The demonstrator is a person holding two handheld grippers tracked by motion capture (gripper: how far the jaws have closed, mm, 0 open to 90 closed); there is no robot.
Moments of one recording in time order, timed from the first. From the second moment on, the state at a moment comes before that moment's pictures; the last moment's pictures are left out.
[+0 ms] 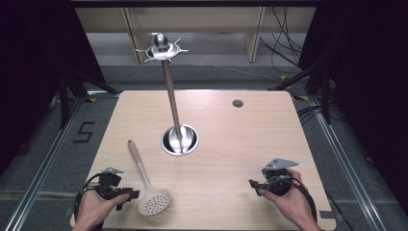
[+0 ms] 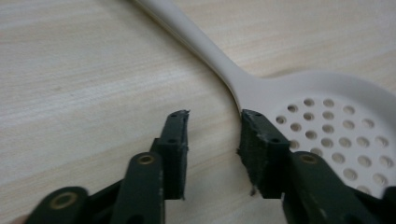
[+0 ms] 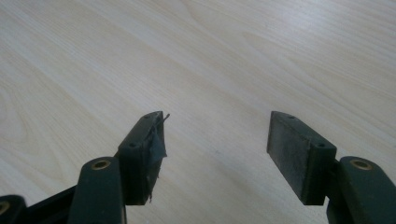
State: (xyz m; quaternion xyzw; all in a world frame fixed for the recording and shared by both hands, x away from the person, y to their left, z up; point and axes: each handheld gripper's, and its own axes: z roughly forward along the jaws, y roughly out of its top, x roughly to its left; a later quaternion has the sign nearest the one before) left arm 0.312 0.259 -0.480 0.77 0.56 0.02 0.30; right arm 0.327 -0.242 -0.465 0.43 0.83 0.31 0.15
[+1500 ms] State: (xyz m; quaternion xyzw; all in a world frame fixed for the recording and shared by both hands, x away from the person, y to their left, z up) left arm 0.459 0.268 -0.476 0.63 0.74 0.06 0.23; right arm 0.328 -0.241 -0.465 0.43 0.83 0.31 0.15
